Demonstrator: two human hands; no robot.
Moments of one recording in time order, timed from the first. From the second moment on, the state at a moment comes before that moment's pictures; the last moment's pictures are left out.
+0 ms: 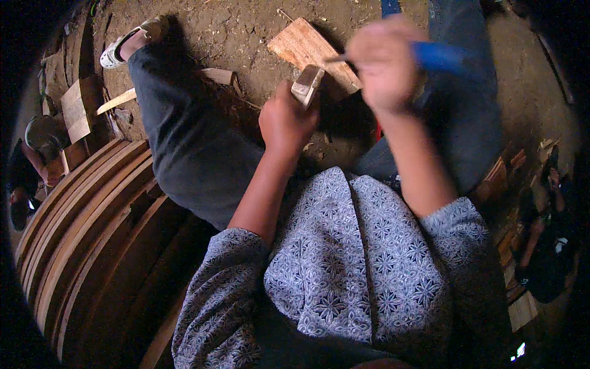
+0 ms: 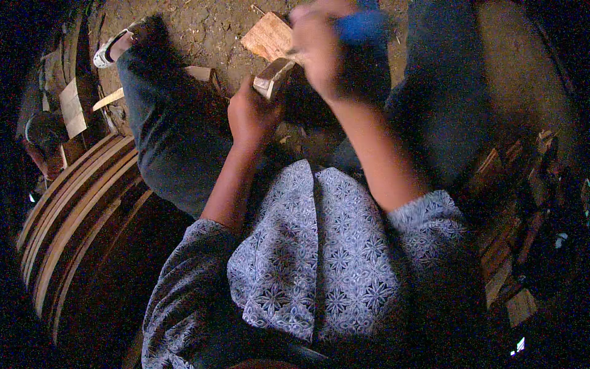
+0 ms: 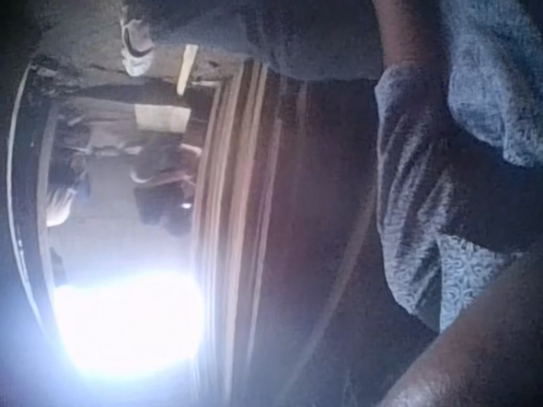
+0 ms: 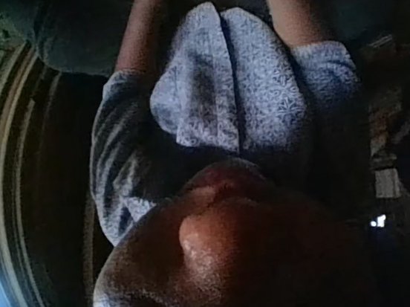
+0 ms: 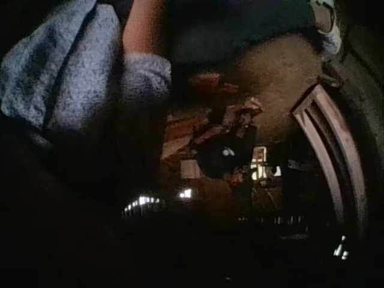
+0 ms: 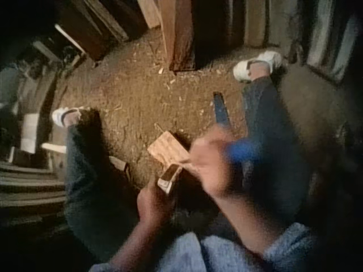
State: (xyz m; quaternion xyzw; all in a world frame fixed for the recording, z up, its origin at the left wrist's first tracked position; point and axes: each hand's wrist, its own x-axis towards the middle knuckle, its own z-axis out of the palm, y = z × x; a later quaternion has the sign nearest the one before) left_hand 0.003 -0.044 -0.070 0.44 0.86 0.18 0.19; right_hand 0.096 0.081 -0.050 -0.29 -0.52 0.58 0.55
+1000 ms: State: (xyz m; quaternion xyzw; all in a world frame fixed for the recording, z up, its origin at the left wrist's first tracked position) left_hand 0.001 -0.037 -0.065 0.44 0.86 0.18 0.20; right_hand 0.097 0.091 -0.075 -0.38 -0.52 0.62 0.45
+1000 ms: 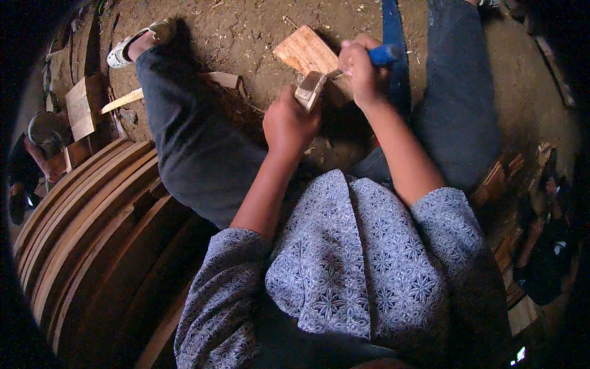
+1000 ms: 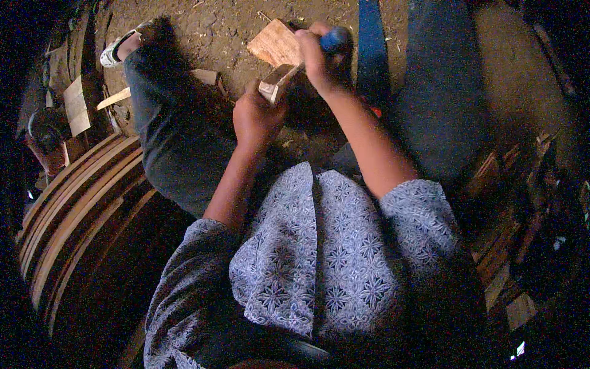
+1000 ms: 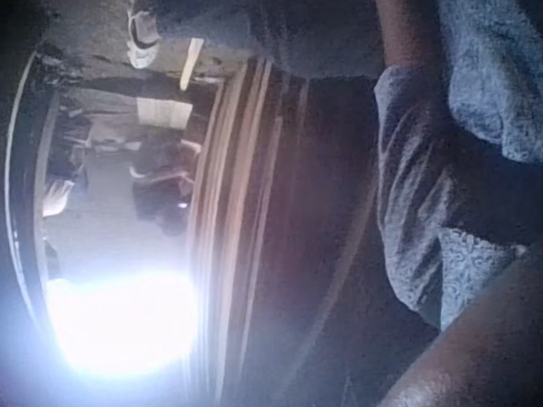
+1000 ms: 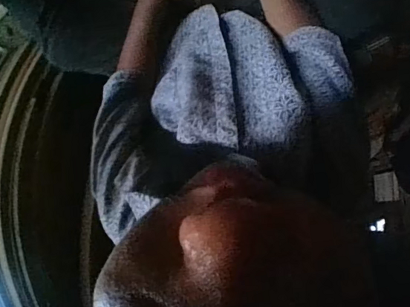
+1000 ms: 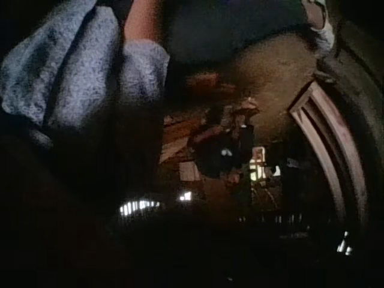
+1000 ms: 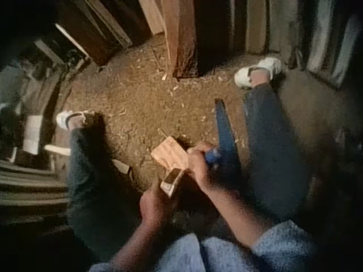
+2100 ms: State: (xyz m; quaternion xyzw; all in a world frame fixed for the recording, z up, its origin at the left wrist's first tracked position) left_hand 0.000 -0.049 -0.069 0.46 0.85 0.18 0.18; right_hand 0.114 0.096 -0.014 -0.18 -0.43 0.73 0.50
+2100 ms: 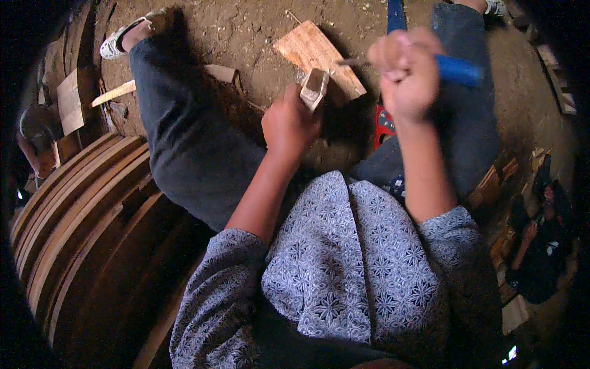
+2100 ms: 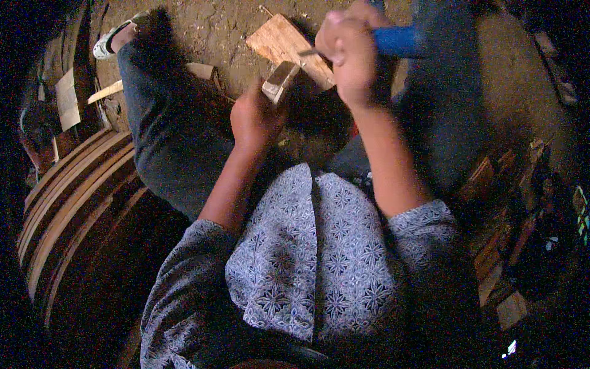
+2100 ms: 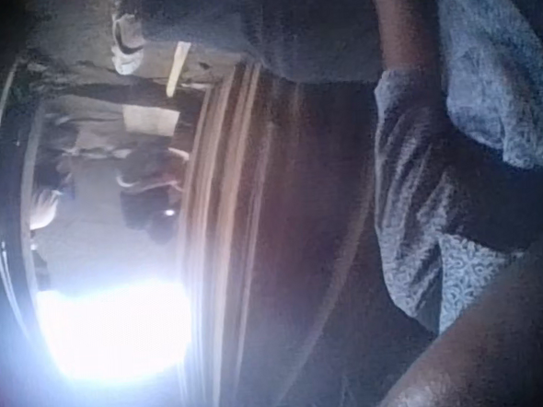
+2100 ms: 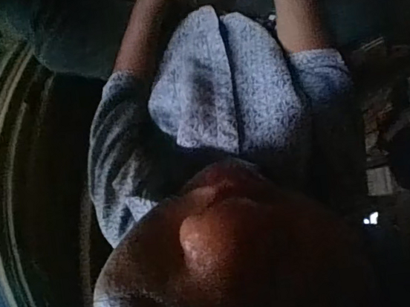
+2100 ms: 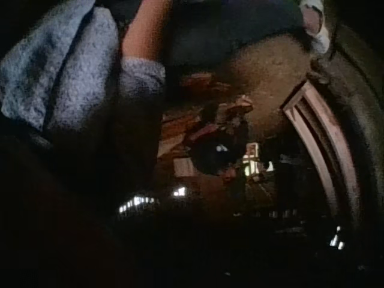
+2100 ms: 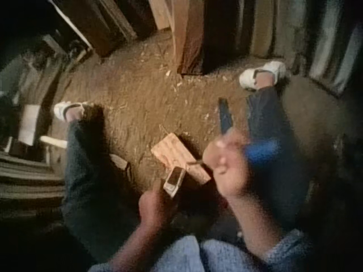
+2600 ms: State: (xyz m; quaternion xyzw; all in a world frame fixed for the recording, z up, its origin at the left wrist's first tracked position) left_hand -0.001 -0.044 -0.065 0.45 0.85 0.21 0.18; right_hand 0.112 0.094 0.002 -0.20 -0.46 0.71 0.49
